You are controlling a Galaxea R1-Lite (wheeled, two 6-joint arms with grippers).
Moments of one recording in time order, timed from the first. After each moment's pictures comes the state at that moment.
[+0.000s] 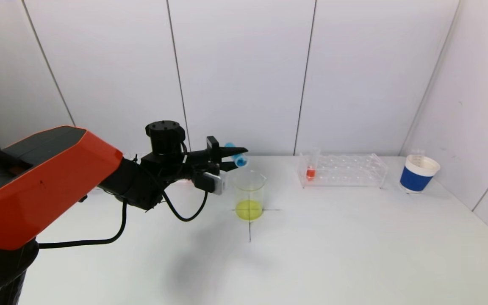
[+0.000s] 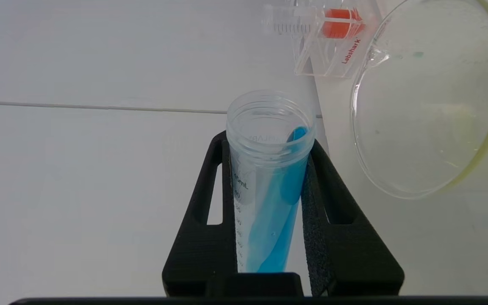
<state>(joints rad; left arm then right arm) -0.35 2.25 -1.23 -0.97 -0.84 1.52 -0.01 0.00 0.00 0.00 0.02 -0.04</state>
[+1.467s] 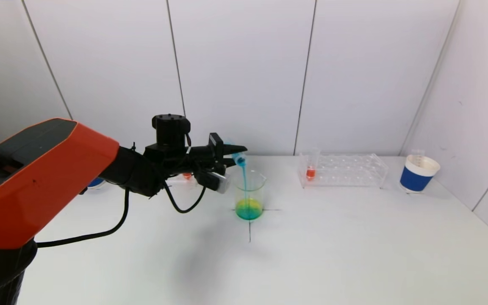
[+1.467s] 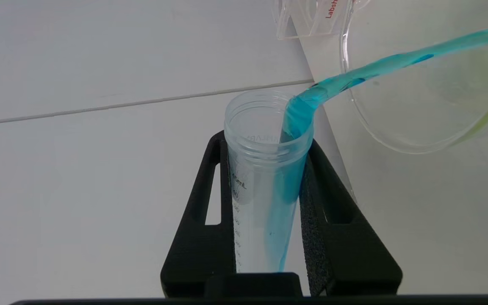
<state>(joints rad) -0.36 2.24 -1.35 -0.71 -0.76 1.75 -0.01 0.00 0.00 0.00 0.02 -0.04</state>
